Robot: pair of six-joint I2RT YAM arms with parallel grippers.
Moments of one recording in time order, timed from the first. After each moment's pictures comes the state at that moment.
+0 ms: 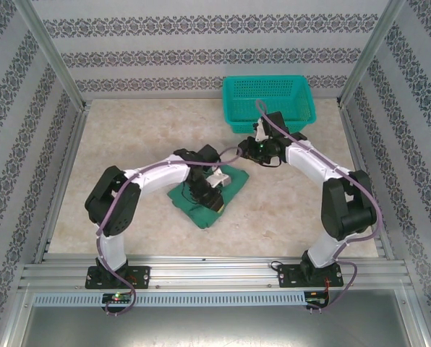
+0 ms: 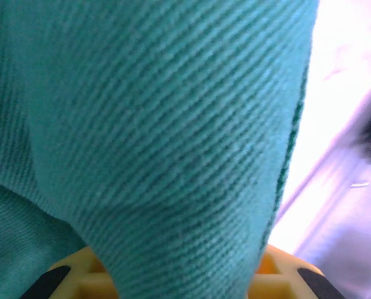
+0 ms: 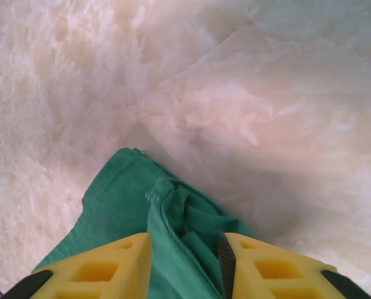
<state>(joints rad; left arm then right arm) -0.64 1.88 1.32 -0.85 0.64 -0.13 0.31 1.68 1.22 -0.50 -0.42 0.56</state>
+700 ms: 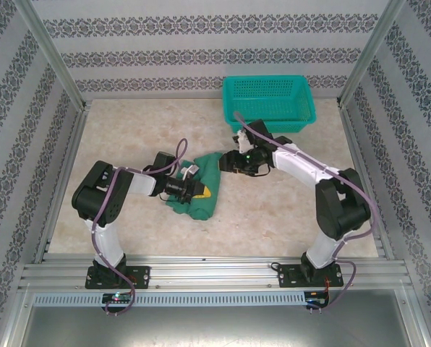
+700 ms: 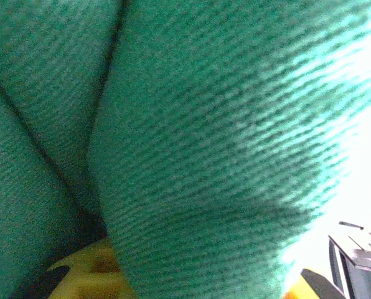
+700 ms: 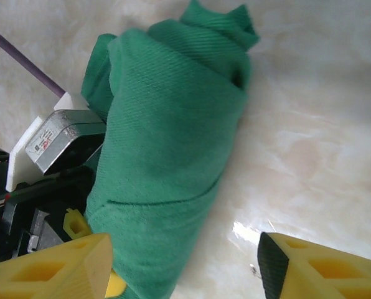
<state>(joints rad) -0.33 1.89 0.80 0.19 1.23 -0.80 0.44 1.74 1.24 -0.58 -0.51 0.46</state>
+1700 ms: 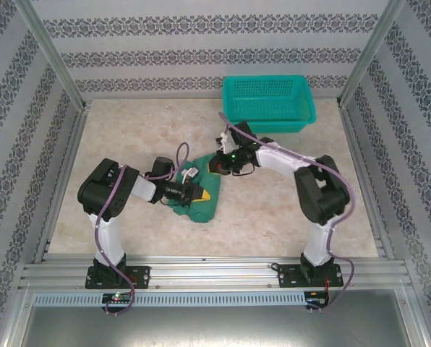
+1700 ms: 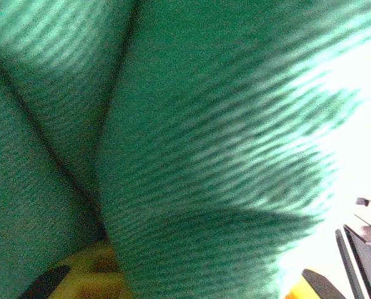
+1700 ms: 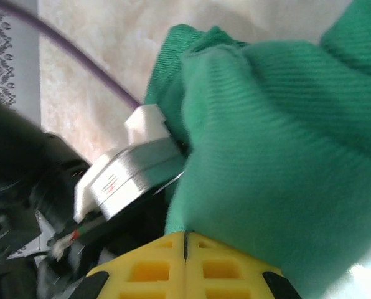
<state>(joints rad) -0.33 1.97 0.71 0.47 1.27 -0.81 0.50 1.96 1.33 -0.41 -0.70 0.55</state>
